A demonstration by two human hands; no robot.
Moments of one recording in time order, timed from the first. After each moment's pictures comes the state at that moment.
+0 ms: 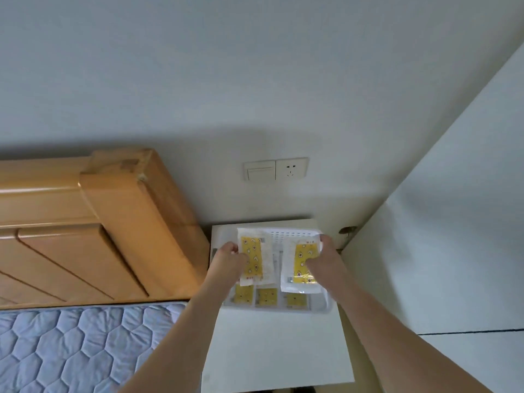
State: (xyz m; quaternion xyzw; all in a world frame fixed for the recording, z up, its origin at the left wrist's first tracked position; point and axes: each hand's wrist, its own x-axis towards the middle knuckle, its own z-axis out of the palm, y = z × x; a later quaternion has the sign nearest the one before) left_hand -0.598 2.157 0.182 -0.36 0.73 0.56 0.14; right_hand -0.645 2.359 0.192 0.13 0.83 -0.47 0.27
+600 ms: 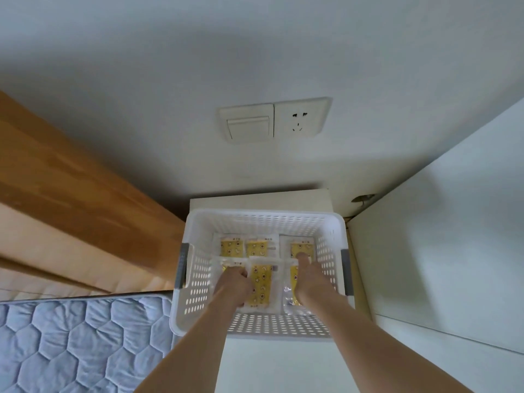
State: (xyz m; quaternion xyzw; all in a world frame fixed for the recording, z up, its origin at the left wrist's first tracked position) left_hand -0.633 2.171 -0.021 -0.38 0.76 0.40 0.34; right_hand -0.673 2.336 -0.001 0.04 0.89 -0.18 0.41
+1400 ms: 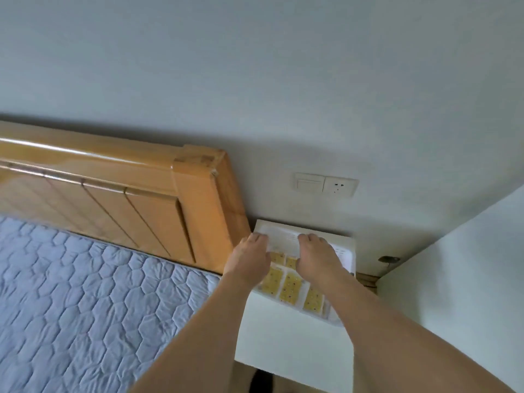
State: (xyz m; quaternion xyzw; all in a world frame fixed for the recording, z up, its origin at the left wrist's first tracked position) left_hand -0.564 2.164 0.239 -0.22 0.95 0.19 0.08; right_hand -0.651 2.302 0.244 -0.32 0.92 -0.07 0.20
